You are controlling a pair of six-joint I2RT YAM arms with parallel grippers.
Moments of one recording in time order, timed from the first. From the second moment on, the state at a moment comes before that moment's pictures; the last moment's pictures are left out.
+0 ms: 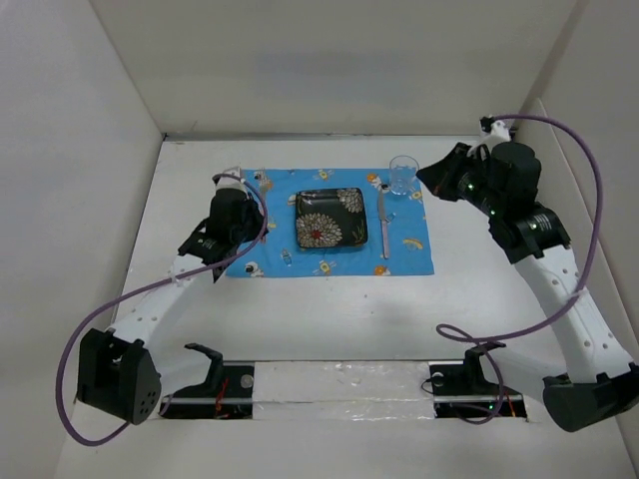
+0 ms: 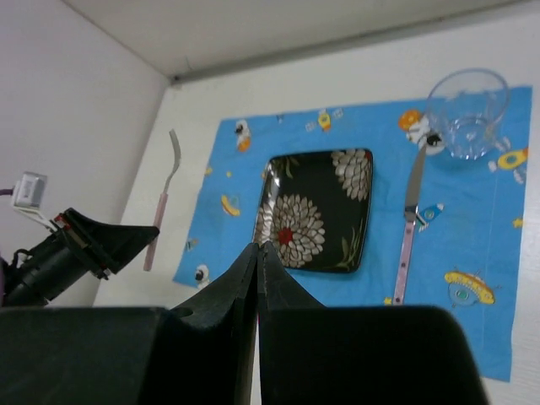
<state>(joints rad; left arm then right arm) -0.39 1.13 0.89 -0.24 -0.16 -0.53 0.29 1.07 1.32 -0.45 -0.16 0.55</state>
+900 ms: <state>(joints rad) -0.35 1.57 0.81 -0.04 -0.12 -0.48 0.33 1.13 1.22 -0.45 -0.21 0.53</state>
